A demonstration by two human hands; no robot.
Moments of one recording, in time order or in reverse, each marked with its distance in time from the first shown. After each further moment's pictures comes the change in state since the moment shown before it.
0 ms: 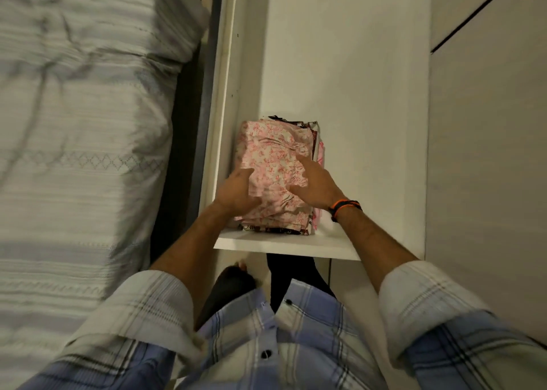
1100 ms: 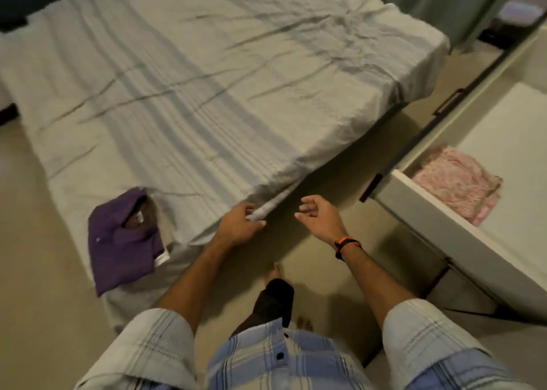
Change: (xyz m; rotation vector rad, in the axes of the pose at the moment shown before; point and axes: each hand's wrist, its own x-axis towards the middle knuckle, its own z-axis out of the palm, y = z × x) left_hand -0.478 -0.265 0.154 -0.718 0.606 -0.531; right_hand -0.282 -0.163 0.333 0.013 -0.304 -0.387
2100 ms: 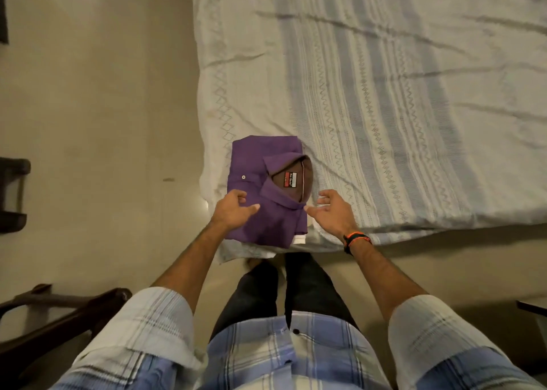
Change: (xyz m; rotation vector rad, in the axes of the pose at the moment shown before) left_hand 0.018 -0.392 -0.231 -0.552 0.256 -0.494; right_hand 0.088 -0.165 0.413 -0.429 -0.361 0.078
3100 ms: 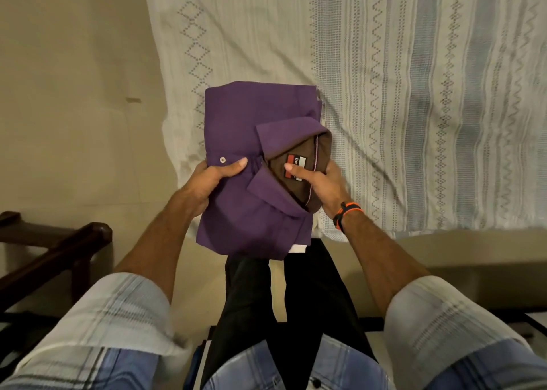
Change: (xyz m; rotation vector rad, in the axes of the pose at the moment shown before) left_hand 0.146 -0.025 0.027 -0.745 -0.187 -0.382; right_hand 0.167 0.018 0.063 0.469 -0.205 0.252
